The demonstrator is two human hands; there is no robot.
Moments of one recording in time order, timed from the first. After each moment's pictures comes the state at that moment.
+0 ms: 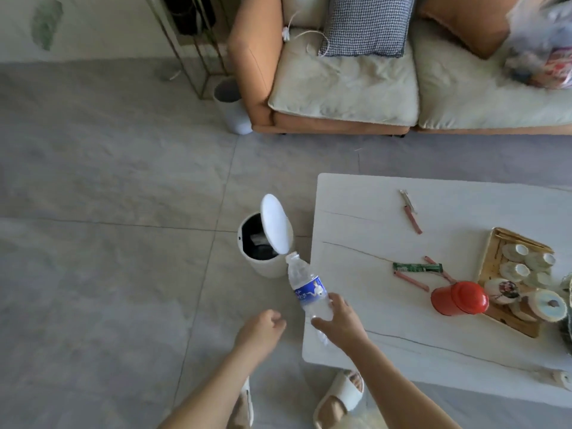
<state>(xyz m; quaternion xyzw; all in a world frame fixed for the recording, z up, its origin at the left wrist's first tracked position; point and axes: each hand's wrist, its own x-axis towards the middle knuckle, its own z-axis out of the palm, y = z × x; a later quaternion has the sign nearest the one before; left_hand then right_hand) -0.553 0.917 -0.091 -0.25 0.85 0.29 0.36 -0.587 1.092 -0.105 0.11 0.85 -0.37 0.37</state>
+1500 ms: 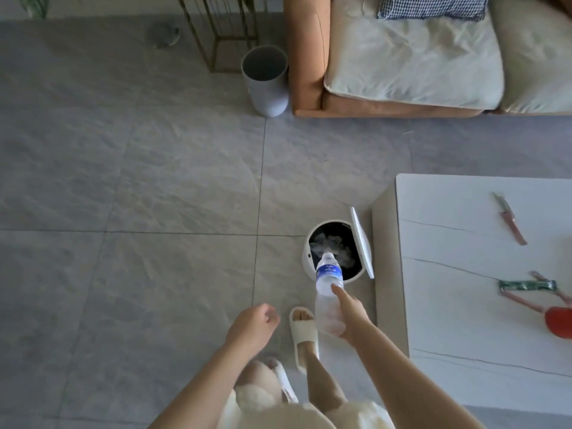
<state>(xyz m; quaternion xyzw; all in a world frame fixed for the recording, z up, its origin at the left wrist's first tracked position) -0.682 0.572 -0.126 -0.19 0.85 0.27 0.40 -0.716 0.772 -0.167 0.47 0.57 -0.56 0.37</state>
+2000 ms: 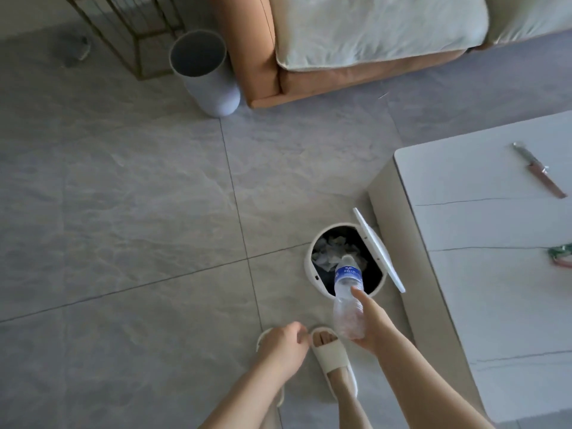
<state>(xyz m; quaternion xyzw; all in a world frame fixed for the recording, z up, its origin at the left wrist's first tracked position) -0.790 0.579 -0.237 -0.05 0.84 0.20 0.51 -0.778 0.762 -0.303 0.61 0.36 -0.65 0.28</state>
